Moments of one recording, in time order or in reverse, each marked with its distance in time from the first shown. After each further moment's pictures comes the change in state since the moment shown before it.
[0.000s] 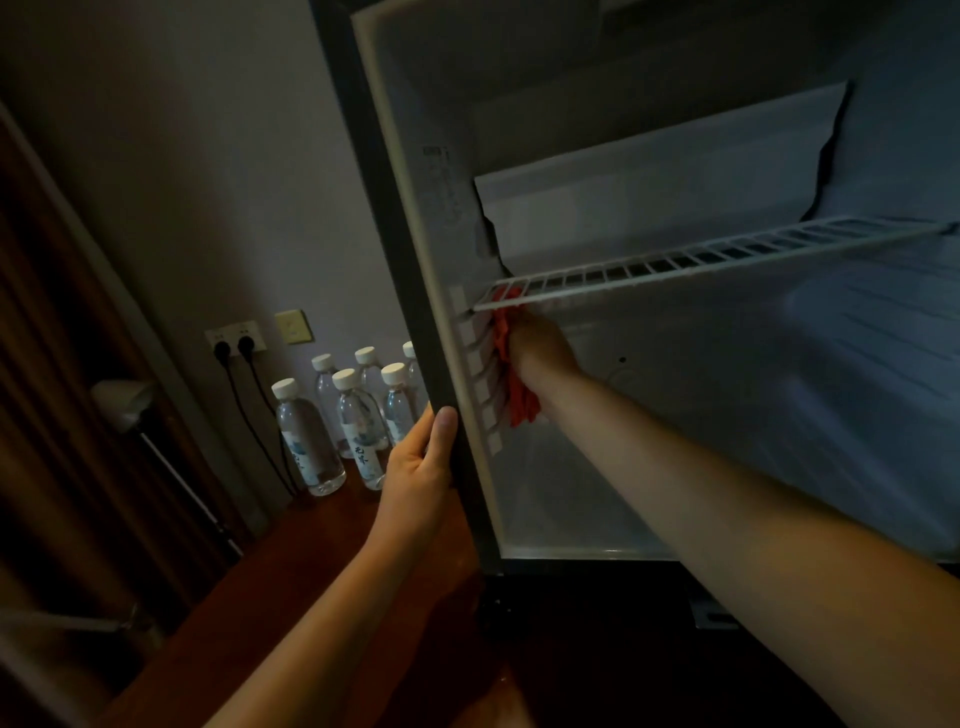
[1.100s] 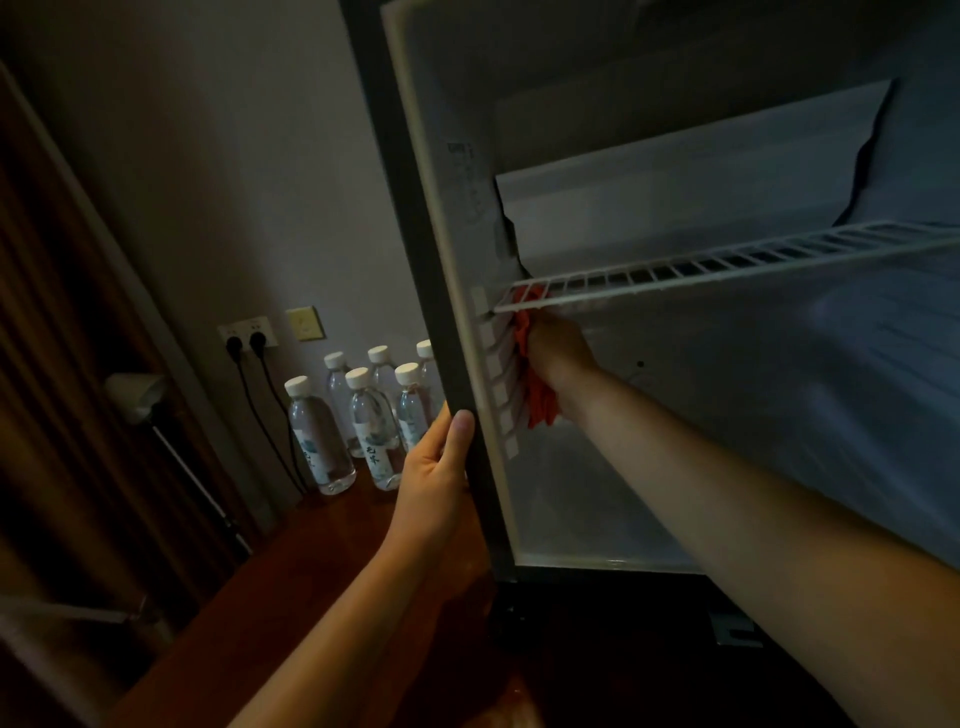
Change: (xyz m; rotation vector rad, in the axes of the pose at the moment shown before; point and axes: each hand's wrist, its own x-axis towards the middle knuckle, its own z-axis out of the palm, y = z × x) left_hand -0.005 0.008 0.005 -0.081 -0.004 -0.044; right_hand 0.048 0.030 0.015 0.098 0.016 0.056
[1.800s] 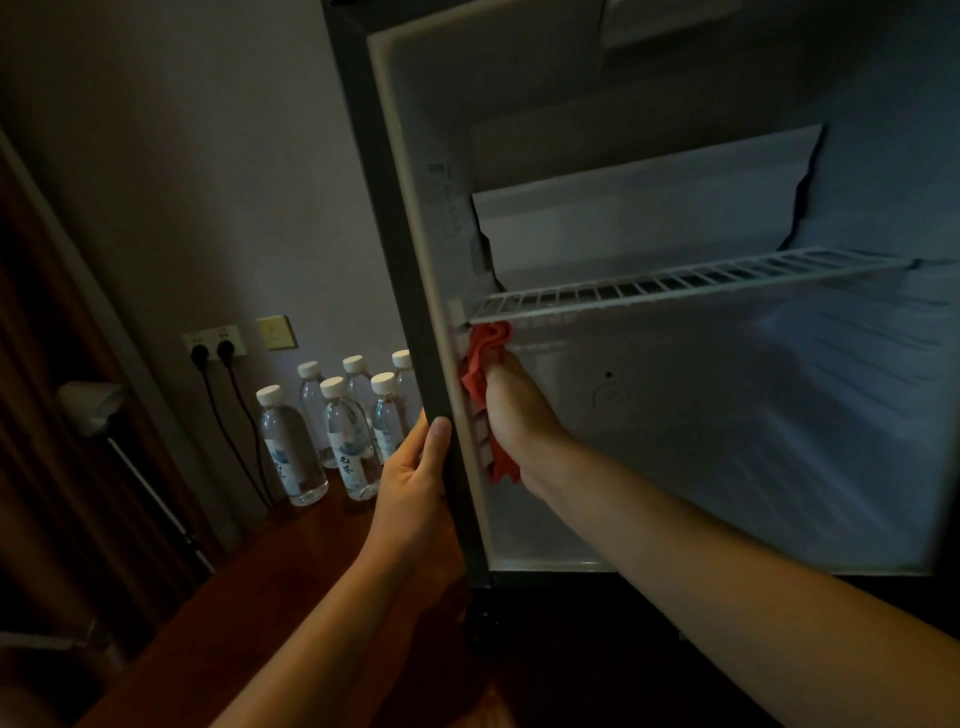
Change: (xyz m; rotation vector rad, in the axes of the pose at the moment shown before) left_hand -0.001 0.003 0.002 -0.077 0.002 -0.009; right_hand -0.119 -0.026 -0.012 0.064 -0.186 -0.030
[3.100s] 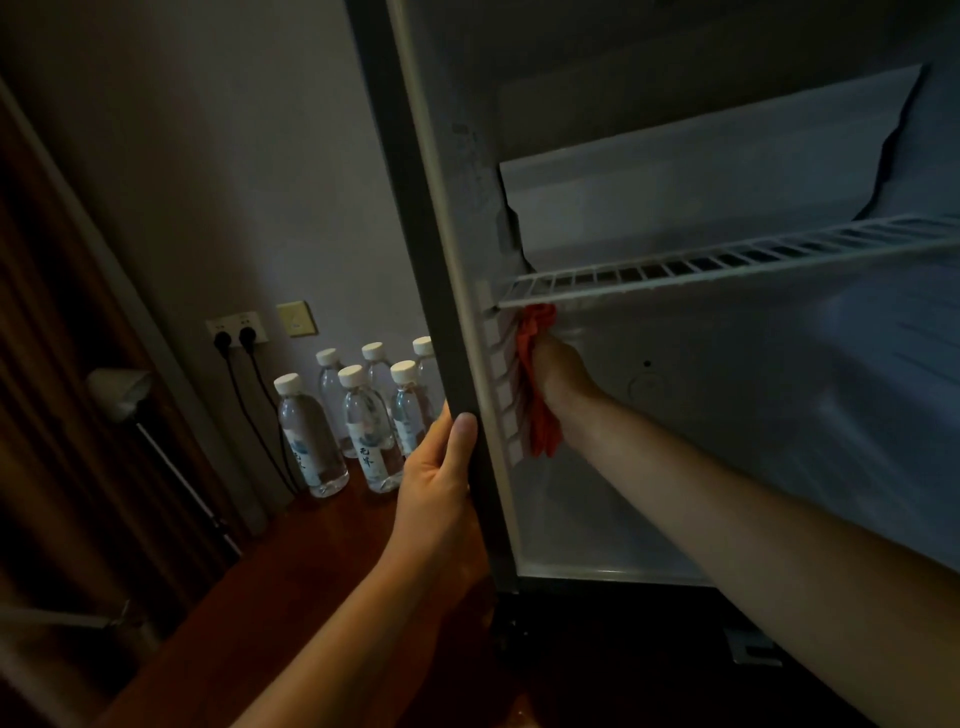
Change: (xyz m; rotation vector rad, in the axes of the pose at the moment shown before) left_hand 0.005 -0.005 0.000 -0.043 -0.004 0.012; right_hand 0.061 0.009 -0.007 0.147 0.098 0.185
